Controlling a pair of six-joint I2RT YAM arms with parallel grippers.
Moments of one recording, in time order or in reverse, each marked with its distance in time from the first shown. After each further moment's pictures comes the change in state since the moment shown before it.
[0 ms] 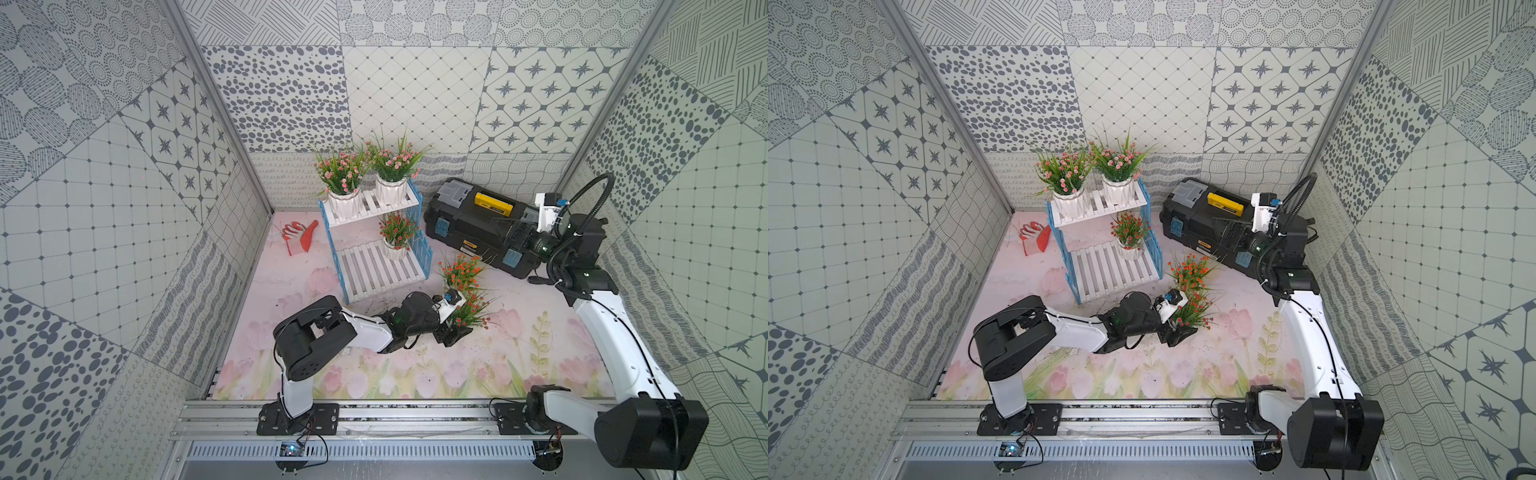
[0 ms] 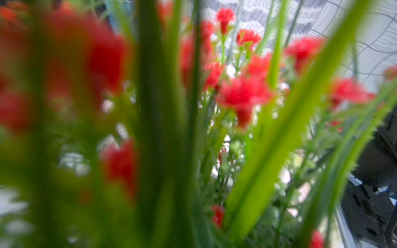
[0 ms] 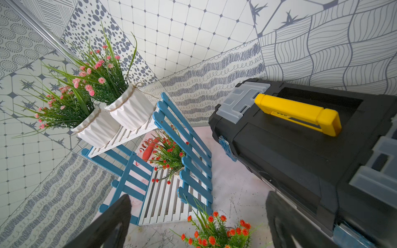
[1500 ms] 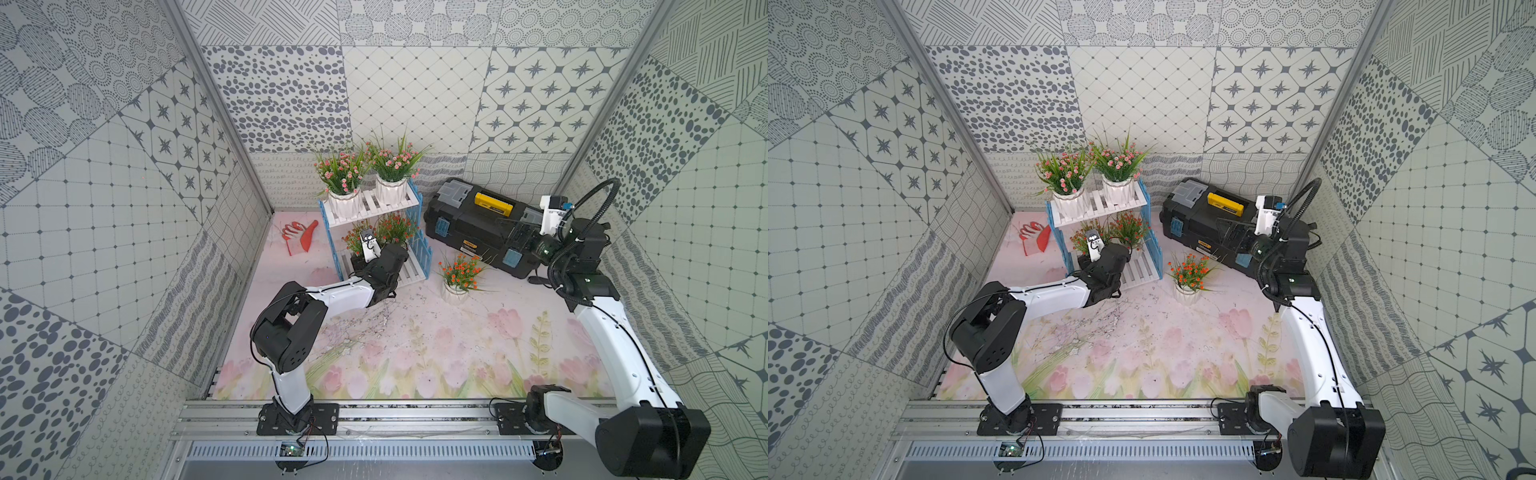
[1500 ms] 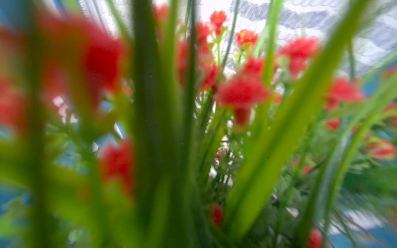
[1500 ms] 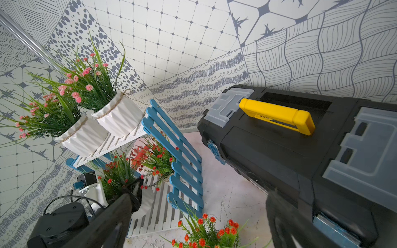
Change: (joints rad) left arm 0.333 -0.013 0.287 -0.550 -1.177 -0.548; right arm -0.005 -0.039 -0.047 0.020 0.068 0.002
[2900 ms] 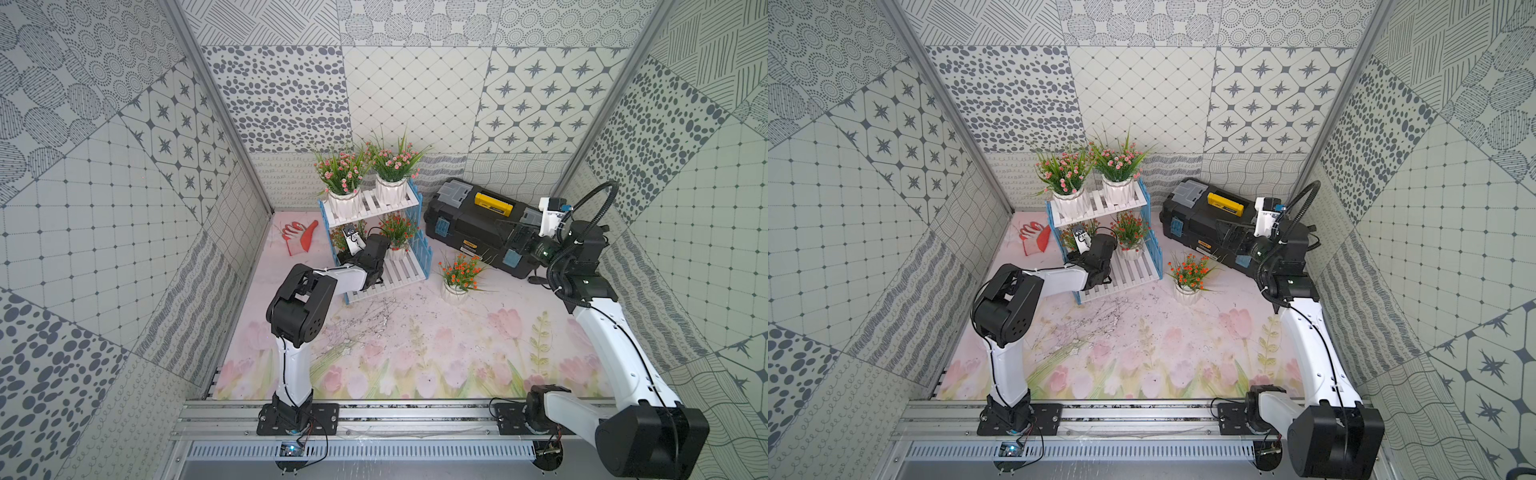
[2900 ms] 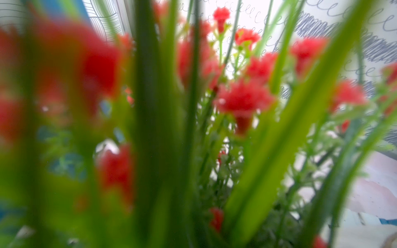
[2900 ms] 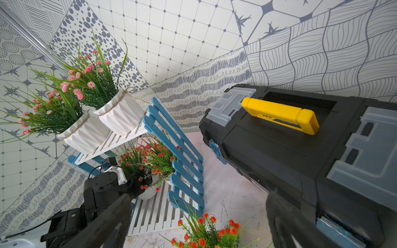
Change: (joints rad) left arm 0.176 0.193 0.087 0.066 0.084 -0.039; right arm -0.001 -0.003 -0.027 0.035 -0.019 -0.002
